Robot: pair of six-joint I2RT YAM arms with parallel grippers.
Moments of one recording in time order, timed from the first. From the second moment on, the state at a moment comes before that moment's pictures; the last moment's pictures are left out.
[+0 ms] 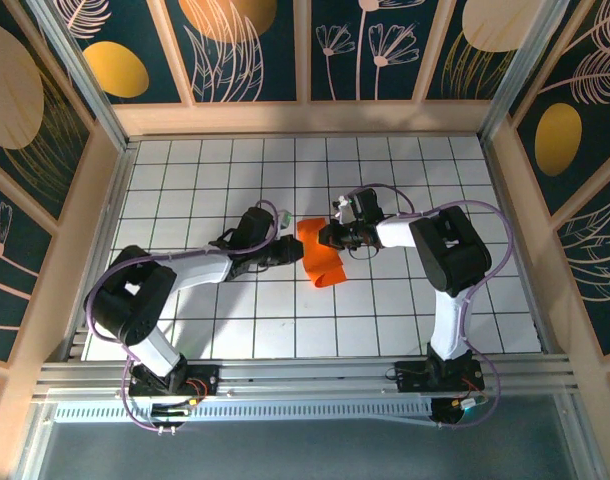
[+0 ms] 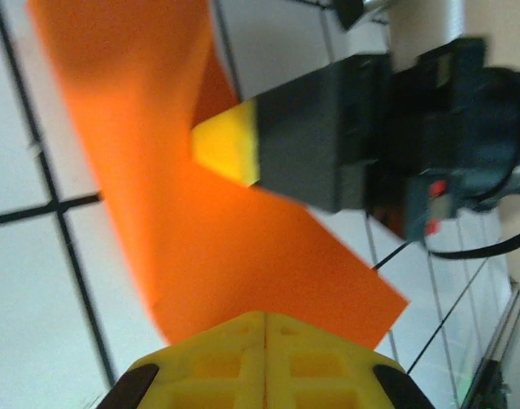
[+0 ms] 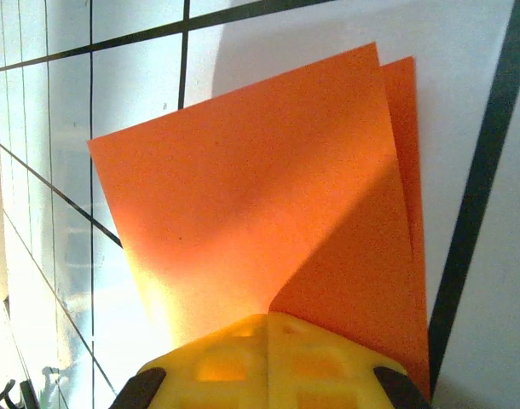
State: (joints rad) left arm -0.62 1.66 0.79 0.18 0.42 -0.74; right arm 0.45 1.97 1.00 0.07 -0.61 0.57
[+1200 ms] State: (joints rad) left arm -0.74 1.83 0.76 0.26 0.46 -0.73; right arm 0.45 1.97 1.00 0.07 -0.61 0.57
